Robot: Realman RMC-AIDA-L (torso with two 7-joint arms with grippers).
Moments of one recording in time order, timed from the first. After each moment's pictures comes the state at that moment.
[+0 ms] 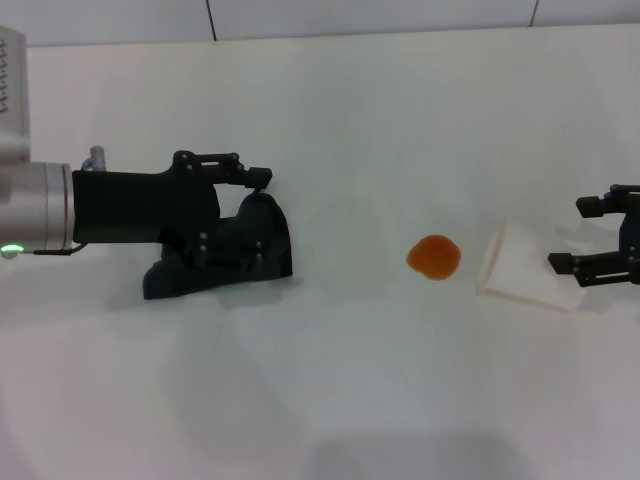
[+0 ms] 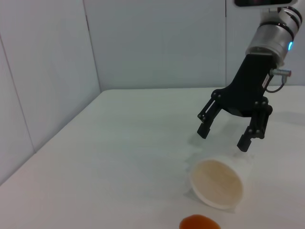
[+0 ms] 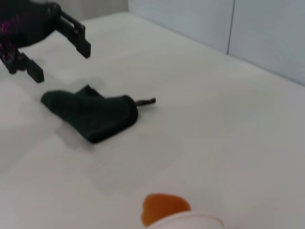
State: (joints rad) left arm -0.58 -2.05 0.89 0.75 1.98 1.56 -1.20; right arm 0.22 2.01 -1.10 -1.28 -2.01 -1.40 1.72
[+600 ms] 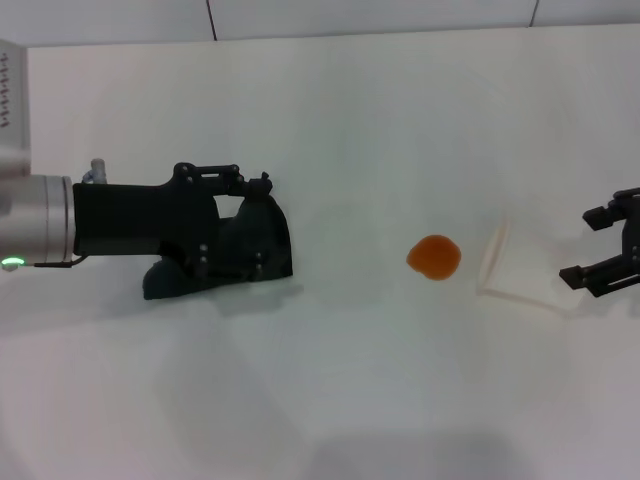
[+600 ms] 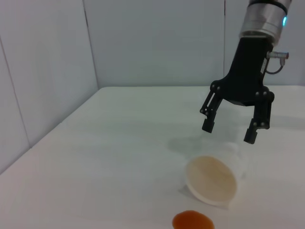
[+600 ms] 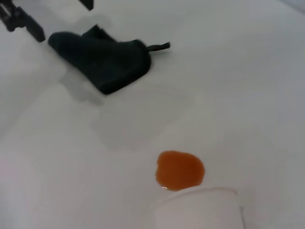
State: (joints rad) left arm -0.56 -2.06 0.90 0.75 1.98 1.57 -1.20; right arm 0.35 2.01 -1.12 -1.47 -2.30 -1.61 2.00
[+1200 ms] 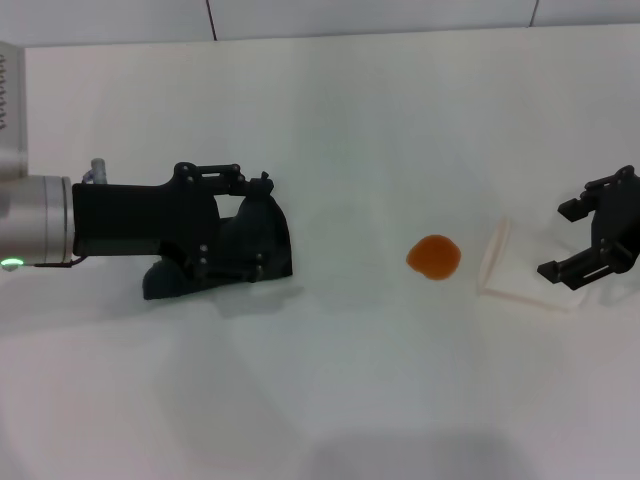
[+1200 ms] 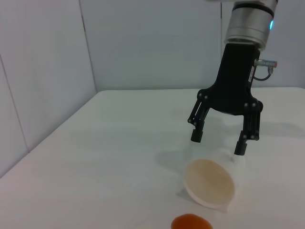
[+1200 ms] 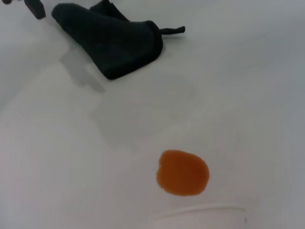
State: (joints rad) left arm -0.55 -2.06 0.90 0.75 1.97 1.57 -1.19; right arm 0.43 2.01 -1.24 -1.47 -2.40 -1.58 2.06
